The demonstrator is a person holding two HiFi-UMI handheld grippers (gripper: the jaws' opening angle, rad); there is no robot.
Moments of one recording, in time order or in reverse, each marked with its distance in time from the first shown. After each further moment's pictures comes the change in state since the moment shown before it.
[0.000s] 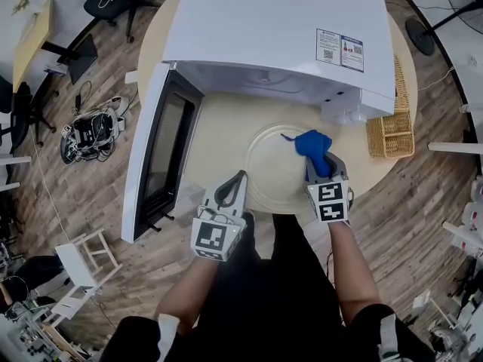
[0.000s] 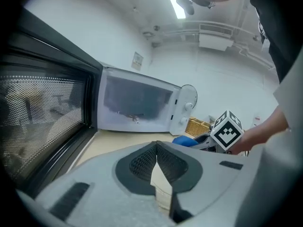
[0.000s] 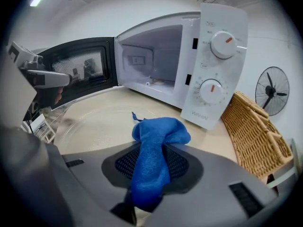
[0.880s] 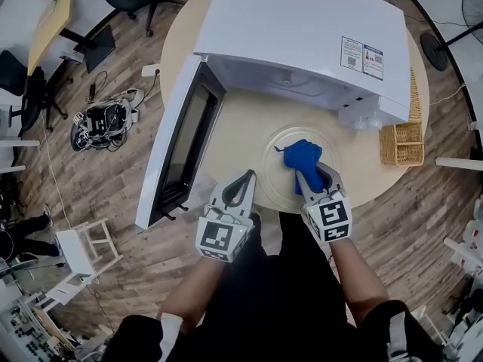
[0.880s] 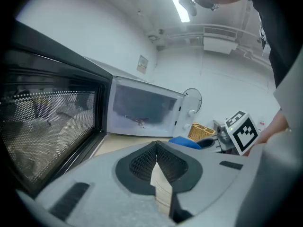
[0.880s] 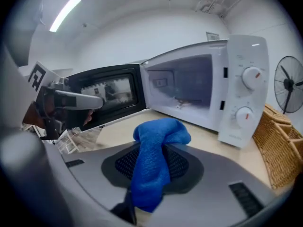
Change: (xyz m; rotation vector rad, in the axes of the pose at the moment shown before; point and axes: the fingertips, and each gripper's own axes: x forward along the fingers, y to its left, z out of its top) left arm -0.026 0.009 0.016 -0.037 -0.031 0.048; right arm -0.033 0.084 0.051 -0.003 -0.205 0.239
